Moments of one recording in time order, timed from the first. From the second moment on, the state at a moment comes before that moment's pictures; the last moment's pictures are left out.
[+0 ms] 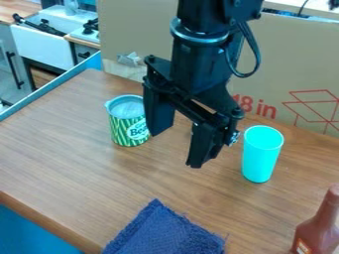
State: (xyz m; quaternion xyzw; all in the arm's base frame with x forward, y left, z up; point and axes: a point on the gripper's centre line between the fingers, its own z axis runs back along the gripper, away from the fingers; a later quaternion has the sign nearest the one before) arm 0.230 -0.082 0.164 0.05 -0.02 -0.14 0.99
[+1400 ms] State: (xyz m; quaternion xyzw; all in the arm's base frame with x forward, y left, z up) arm 0.357 -0.103 0.104 0.00 0.00 -0.05 1.00
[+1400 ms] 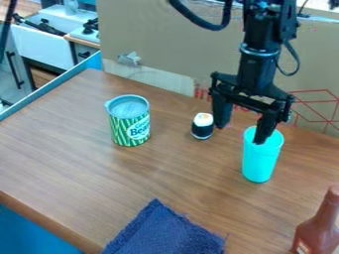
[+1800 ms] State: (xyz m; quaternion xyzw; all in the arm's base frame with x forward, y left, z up) arm 0.365 -0.110 0.075 0.00 0.02 -0.03 1.00
